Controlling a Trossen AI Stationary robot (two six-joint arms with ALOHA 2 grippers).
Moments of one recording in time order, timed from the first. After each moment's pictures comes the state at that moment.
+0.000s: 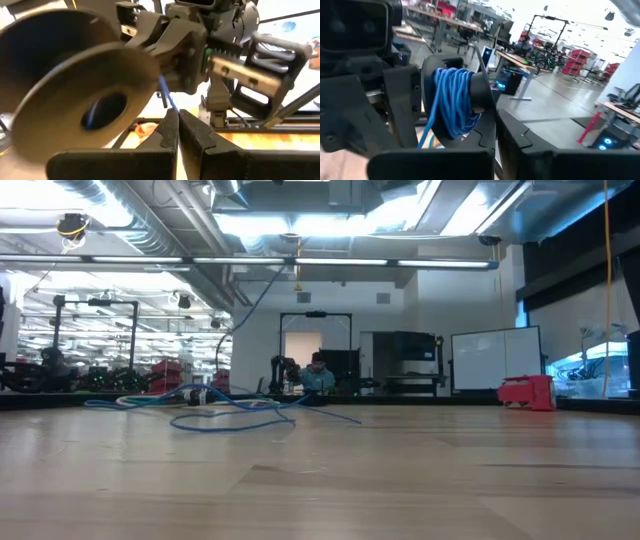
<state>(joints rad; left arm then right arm) -0.10 1.43 1.07 0.32 -0.38 0.18 0.08 1.35 1.13 0.26 0.60 -0.30</state>
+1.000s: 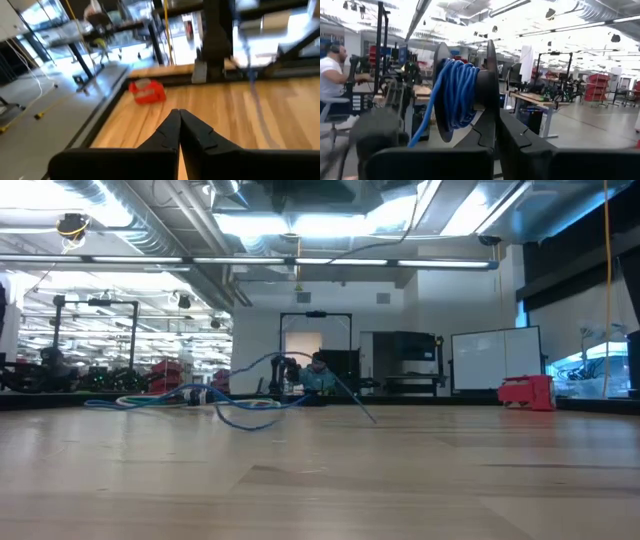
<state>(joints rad) -0.09 1.44 1.04 0.19 -0.39 0.17 0.08 1.21 1.20 0.30 0.46 -0.23</state>
